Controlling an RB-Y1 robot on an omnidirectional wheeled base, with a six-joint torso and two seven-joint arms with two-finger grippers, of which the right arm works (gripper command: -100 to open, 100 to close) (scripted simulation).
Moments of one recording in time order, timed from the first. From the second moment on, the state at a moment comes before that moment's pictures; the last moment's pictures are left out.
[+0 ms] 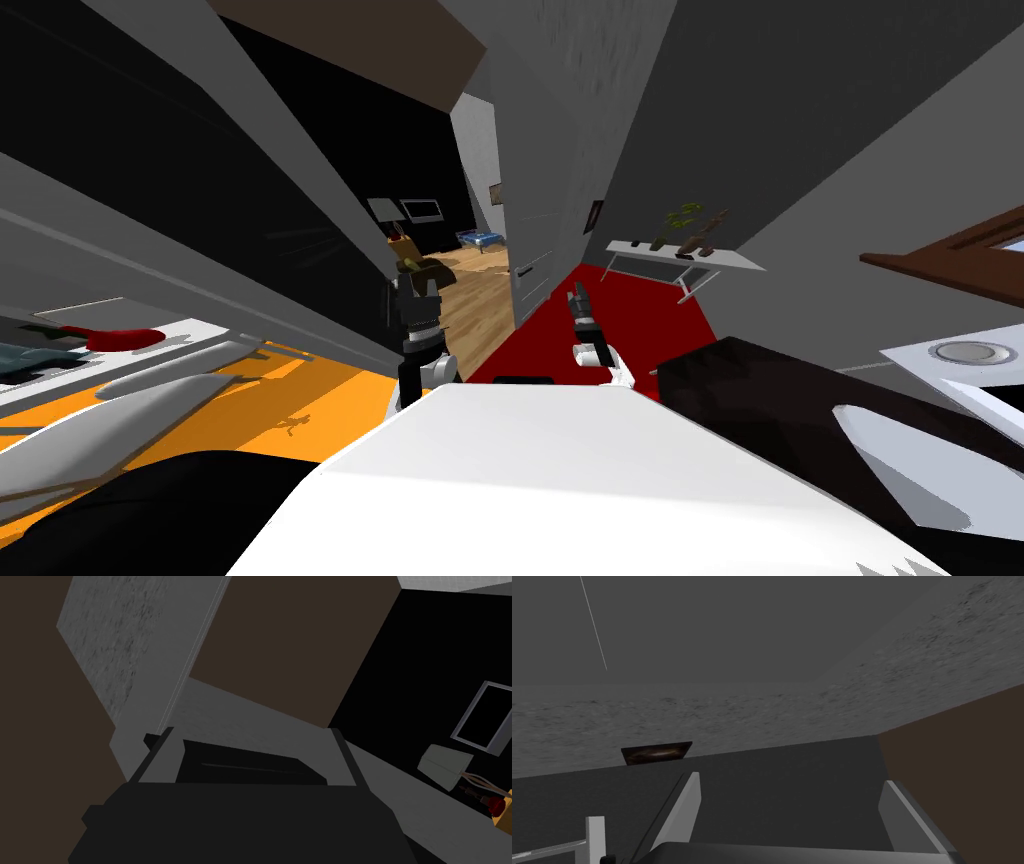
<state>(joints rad) 0.20 -0.10 0.02 -1.78 0.00 -0.43 -0.01</state>
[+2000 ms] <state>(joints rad) -0.10 -0.18 0.05 -1.26 -0.04 -0.46 -0.11</state>
